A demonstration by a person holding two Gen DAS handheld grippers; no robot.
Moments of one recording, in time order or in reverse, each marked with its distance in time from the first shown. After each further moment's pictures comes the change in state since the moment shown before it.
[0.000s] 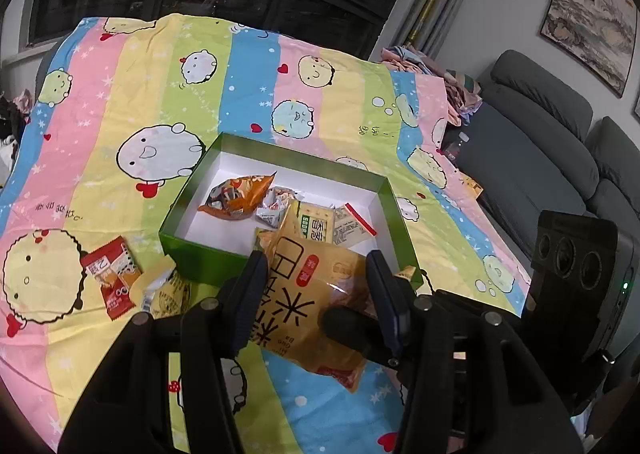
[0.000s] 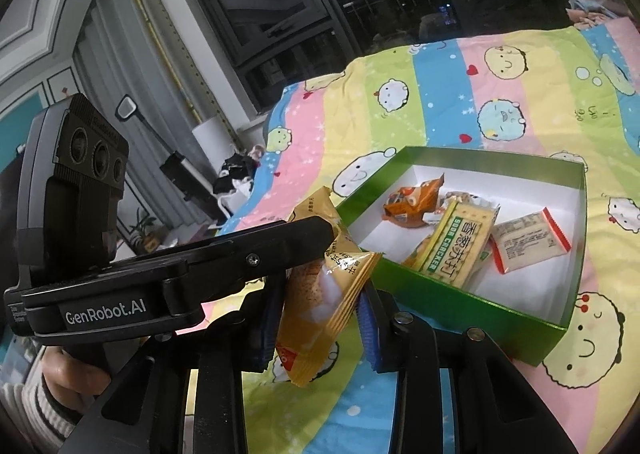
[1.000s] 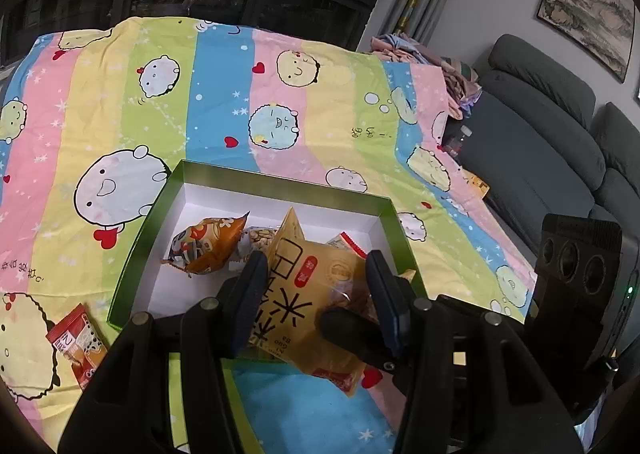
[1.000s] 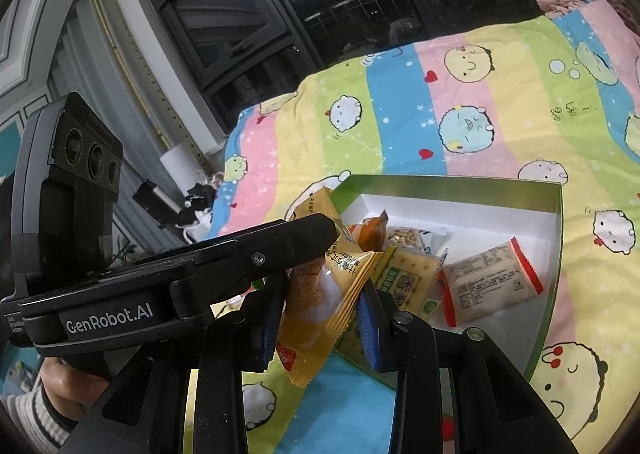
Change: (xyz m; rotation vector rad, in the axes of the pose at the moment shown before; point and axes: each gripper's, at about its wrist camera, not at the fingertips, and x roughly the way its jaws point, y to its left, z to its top) left arm 0.074 -0.007 0.046 0.061 0.031 -0.021; right arm 0.022 -0.064 0.034 0.074 -0.043 -0.058
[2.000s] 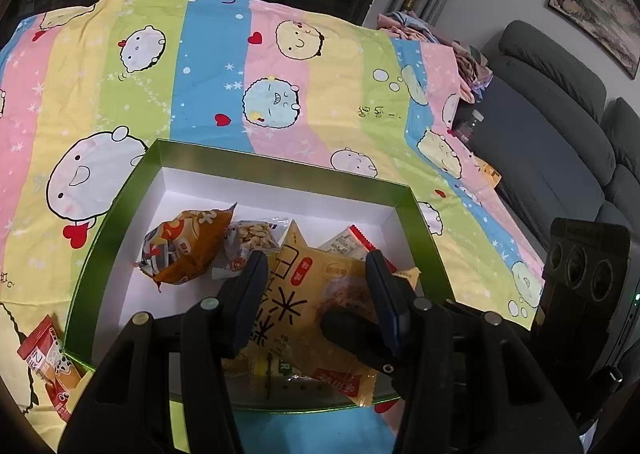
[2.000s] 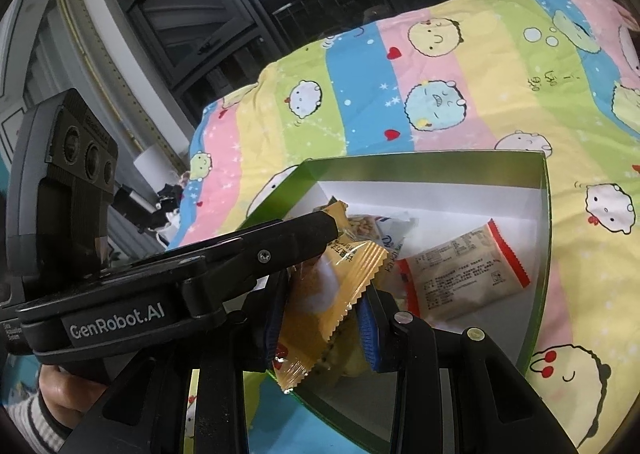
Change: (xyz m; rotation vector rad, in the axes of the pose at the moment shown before) left arm 0.054 0.005 0.002 -0.008 0.064 -0.001; right arm 0.023 -0.036 -0.006 0.068 0.031 -0.064
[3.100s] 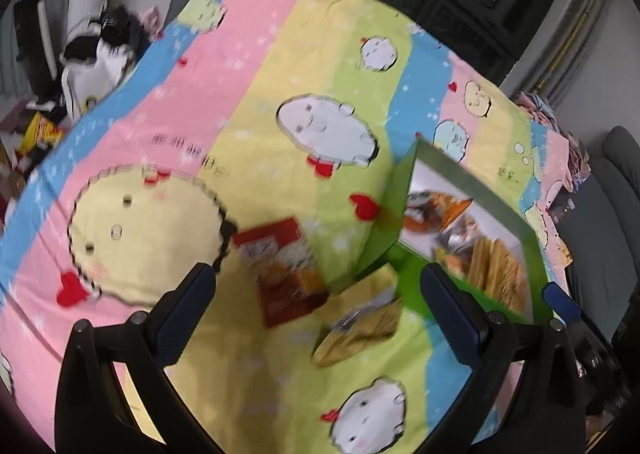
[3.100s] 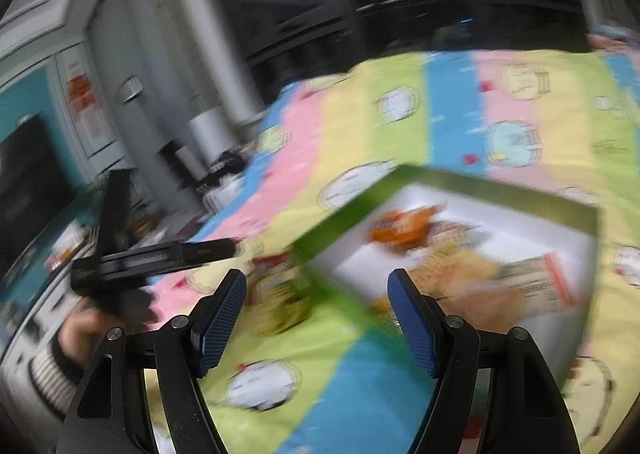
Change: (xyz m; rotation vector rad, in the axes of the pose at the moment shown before) left arm -0.125 0.147 -0.089 -0.387 -0.091 0.298; right arm -0.015 0.080 -0.019 -0.265 0.035 0.161
